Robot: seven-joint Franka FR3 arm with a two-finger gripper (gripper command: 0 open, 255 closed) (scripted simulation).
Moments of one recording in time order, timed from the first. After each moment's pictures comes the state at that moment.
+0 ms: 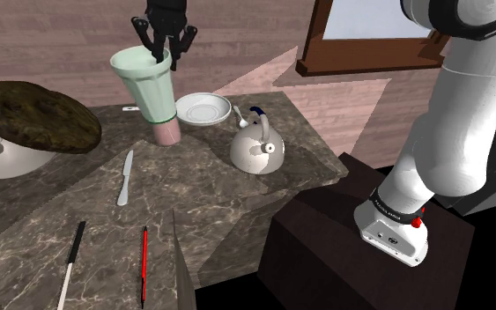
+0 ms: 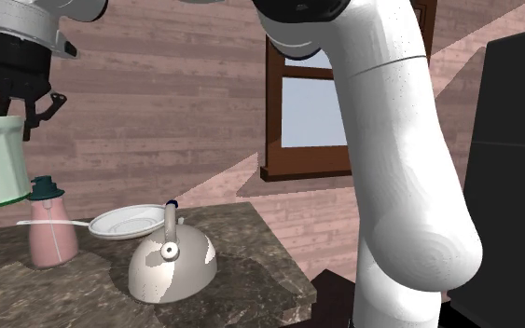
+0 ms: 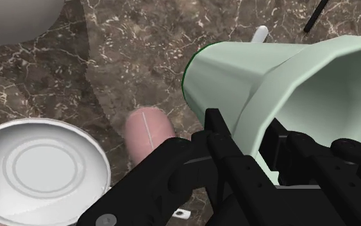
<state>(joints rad) 0.40 0.26 0.19 -1.35 0.10 1.74 0.63</state>
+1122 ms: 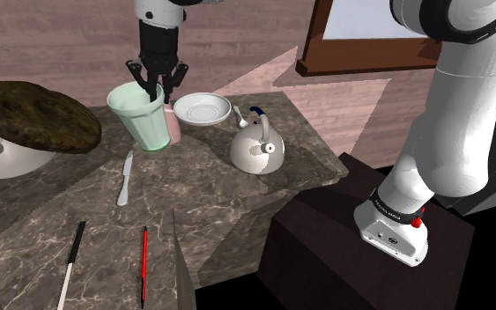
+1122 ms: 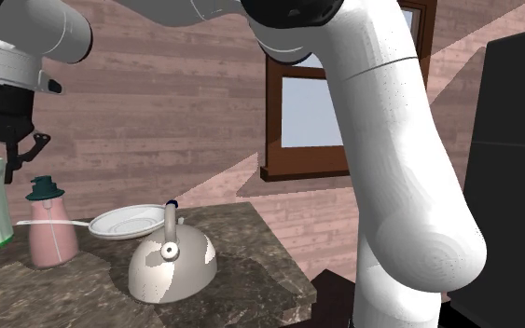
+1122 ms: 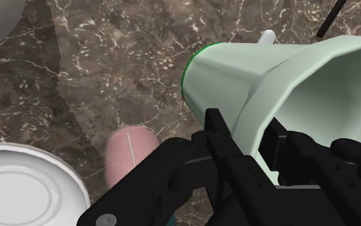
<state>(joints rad) 0.43 0.30 0.20 -1.48 0.09 1.92 0.66</state>
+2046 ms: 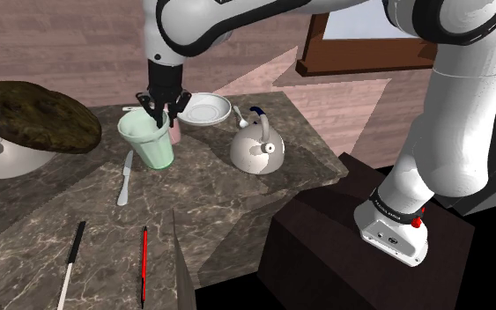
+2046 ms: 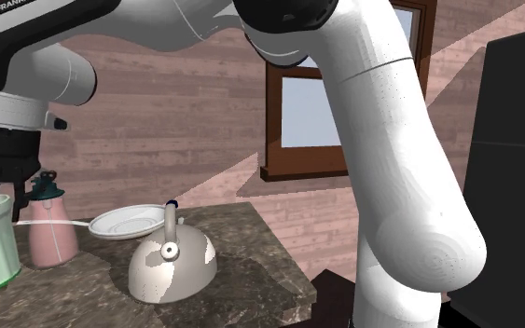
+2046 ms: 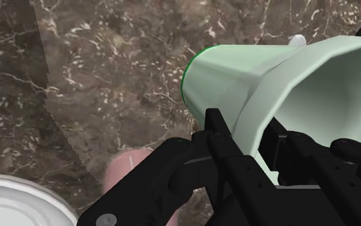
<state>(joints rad) 0.43 0.33 0.20 -1.64 0.09 2.10 0.64</state>
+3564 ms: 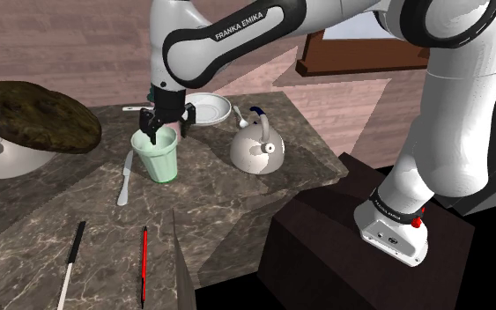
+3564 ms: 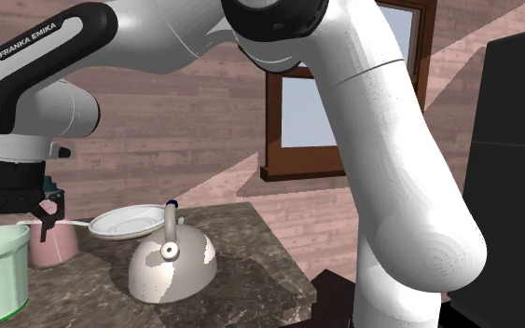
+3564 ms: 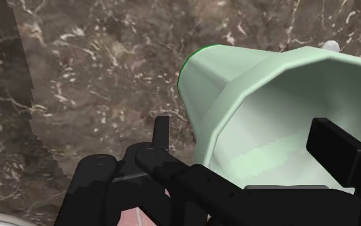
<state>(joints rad) 0.43 0.37 0.20 -1.72 0.09 2.23 0.62</state>
